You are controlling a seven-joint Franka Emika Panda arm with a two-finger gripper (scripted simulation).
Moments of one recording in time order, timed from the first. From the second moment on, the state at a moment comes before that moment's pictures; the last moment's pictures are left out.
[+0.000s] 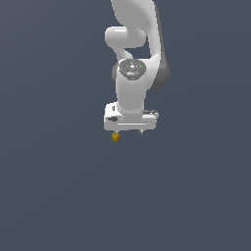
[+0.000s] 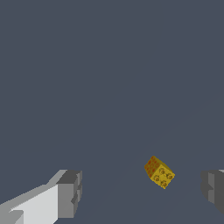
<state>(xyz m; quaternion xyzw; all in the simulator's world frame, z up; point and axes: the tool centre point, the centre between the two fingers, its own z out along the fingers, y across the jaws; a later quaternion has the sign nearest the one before) -0.014 0.017 0.164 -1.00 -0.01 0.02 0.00</state>
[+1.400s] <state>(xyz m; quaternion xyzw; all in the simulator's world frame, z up) -0.036 -0.027 0.135 -0.99 0.11 0.02 0.00</state>
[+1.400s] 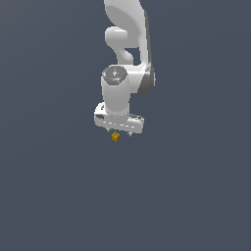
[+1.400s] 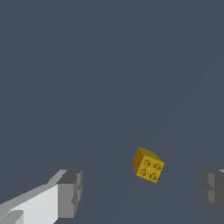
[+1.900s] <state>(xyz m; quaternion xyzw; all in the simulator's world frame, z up) -0.067 -0.045 0.090 -0.97 0.24 0.01 0.00</state>
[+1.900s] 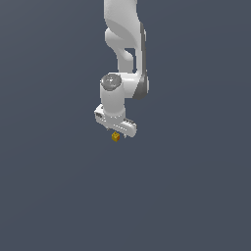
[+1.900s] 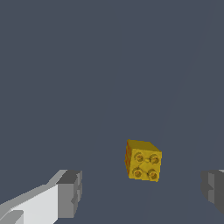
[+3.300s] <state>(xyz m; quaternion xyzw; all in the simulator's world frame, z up) -0.084 -0.053 0.026 -0.96 0.30 0.00 0.00</state>
